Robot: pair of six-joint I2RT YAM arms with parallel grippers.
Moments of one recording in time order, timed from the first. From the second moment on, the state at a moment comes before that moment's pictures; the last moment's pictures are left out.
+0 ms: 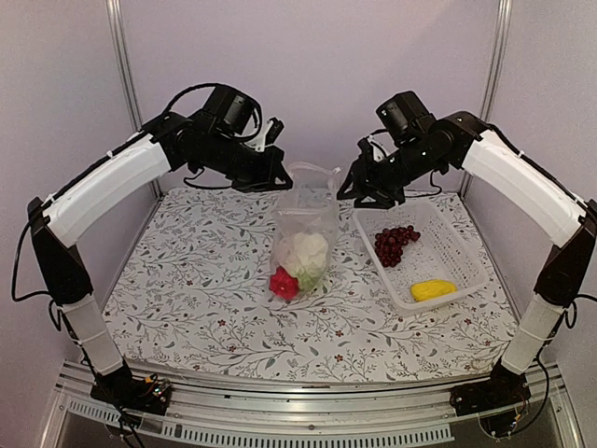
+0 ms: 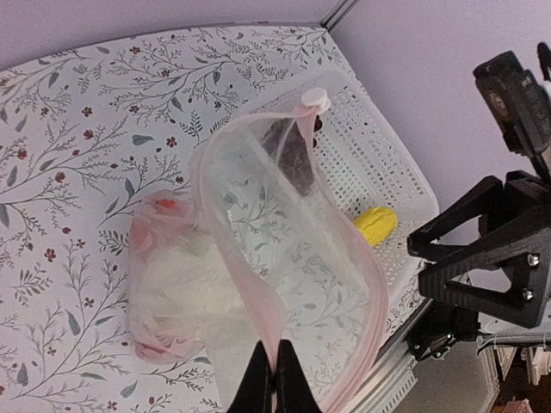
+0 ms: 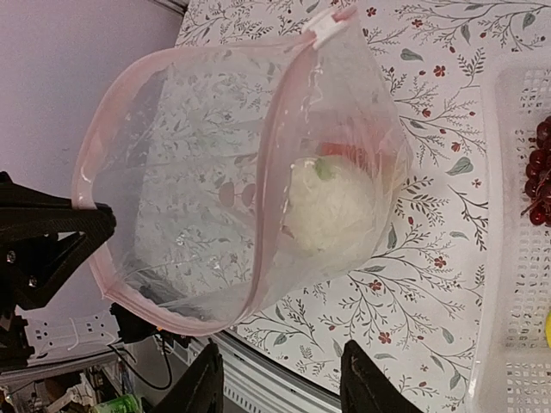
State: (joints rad) left arm -0.76 1.77 1.95 -0.88 0.17 -0.49; right arm 0.72 1.74 1.93 -1.04 -0.26 0.71
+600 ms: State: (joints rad) left arm -0.77 1.80 1.89 -0.85 0.17 -0.49; right arm 0.70 1.95 2.18 -1.04 -0.30 0.68
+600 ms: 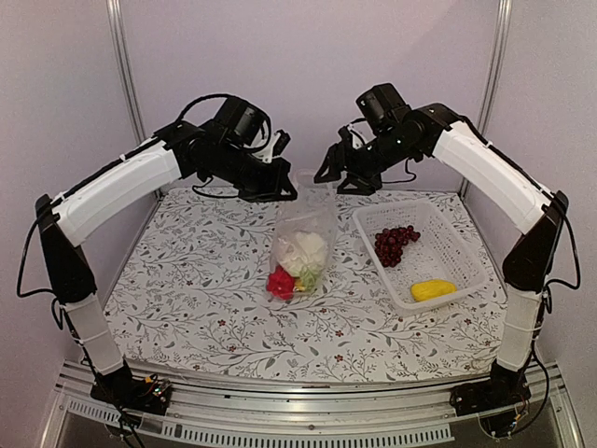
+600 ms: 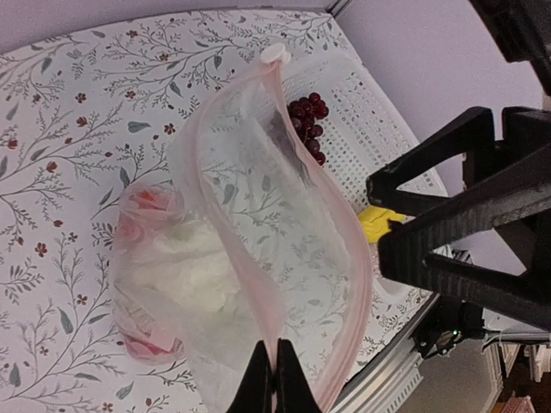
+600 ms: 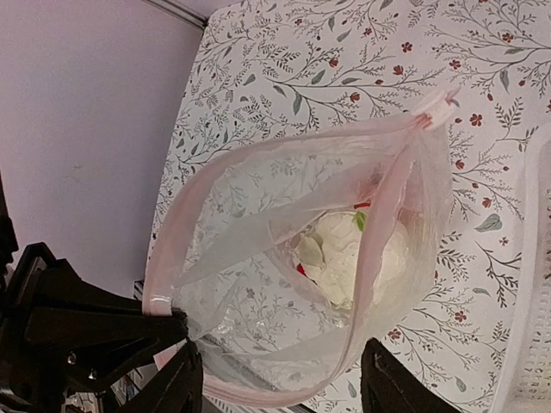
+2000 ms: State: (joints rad) left arm -0.77 1.96 2.23 -1.11 0.01 -0.49; right arm 0.75 1.90 2.15 -1.07 -0.31 0.59
